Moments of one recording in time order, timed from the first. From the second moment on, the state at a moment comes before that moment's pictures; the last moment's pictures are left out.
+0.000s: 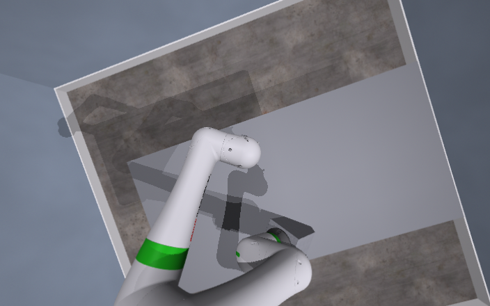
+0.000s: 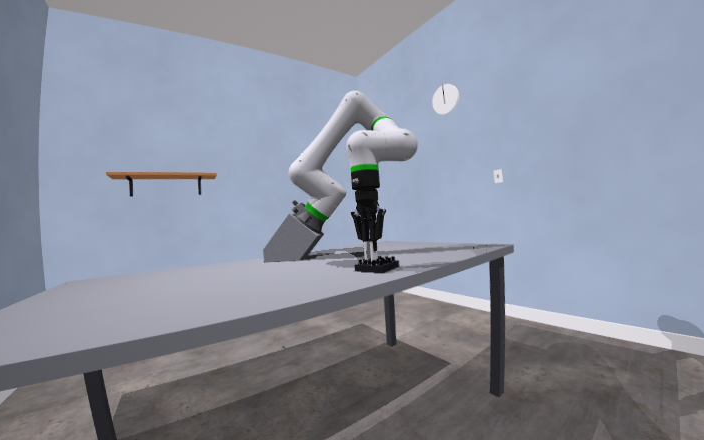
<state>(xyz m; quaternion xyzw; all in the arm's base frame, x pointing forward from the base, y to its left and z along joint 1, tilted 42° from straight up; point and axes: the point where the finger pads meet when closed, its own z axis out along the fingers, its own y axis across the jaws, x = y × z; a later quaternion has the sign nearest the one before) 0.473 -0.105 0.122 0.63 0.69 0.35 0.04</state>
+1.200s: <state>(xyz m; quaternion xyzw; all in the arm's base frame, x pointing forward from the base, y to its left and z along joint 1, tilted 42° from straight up) 0.454 -0.121 0.150 0.63 0.69 0.35 0.04</state>
